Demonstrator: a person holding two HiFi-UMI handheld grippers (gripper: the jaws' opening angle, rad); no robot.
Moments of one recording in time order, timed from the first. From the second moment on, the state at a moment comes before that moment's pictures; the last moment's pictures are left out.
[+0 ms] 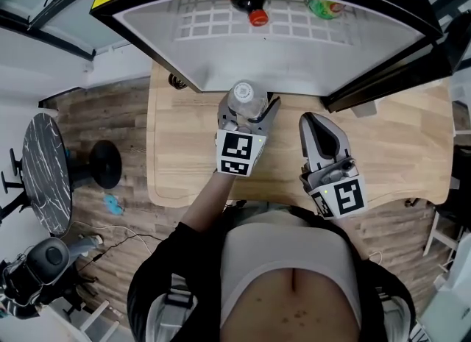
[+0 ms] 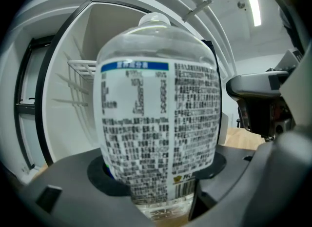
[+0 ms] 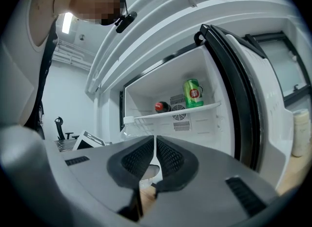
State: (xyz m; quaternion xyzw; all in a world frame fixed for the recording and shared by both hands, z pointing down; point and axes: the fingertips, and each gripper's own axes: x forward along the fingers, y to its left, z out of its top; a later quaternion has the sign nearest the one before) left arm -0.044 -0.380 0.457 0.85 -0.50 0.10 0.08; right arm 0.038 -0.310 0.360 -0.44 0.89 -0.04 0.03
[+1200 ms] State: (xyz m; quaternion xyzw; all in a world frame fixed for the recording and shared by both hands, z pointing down) left arm -0.041 -0.443 0.488 0.84 -0.53 0.11 0.08; right arm 0.043 -0.316 0.383 -0.44 0.89 -0.06 0.01
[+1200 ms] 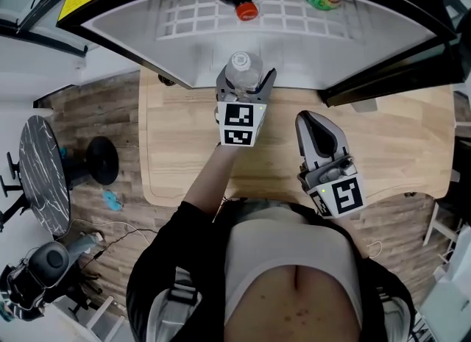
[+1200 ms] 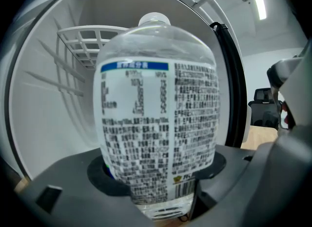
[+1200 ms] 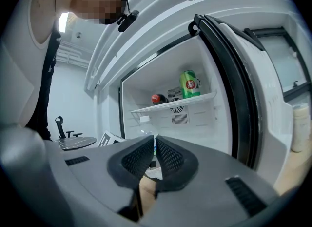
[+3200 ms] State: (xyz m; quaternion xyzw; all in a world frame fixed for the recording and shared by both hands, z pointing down) left arm -0.045 -0.530 0.505 0.82 -0.55 0.14 0.09; right arm 0.046 -0.319 0.391 -0.45 0.89 -0.07 0.00
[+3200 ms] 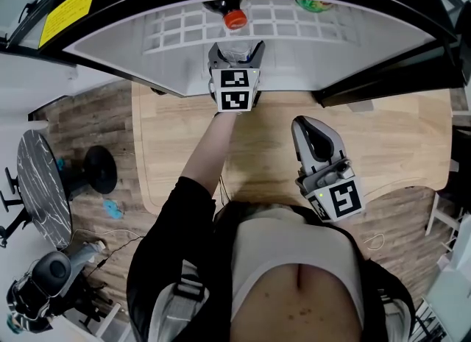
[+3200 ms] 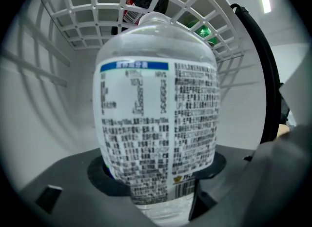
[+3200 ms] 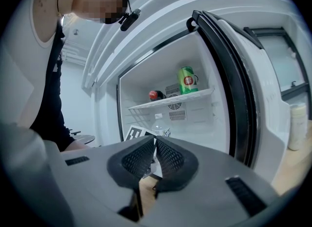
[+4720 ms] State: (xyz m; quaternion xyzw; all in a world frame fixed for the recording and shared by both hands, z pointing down) left arm -0.049 -0.577 0.506 0.82 -0.55 0.15 0.08; right arm 0.037 -0.315 0.395 -0.44 0.89 -0.08 -0.01
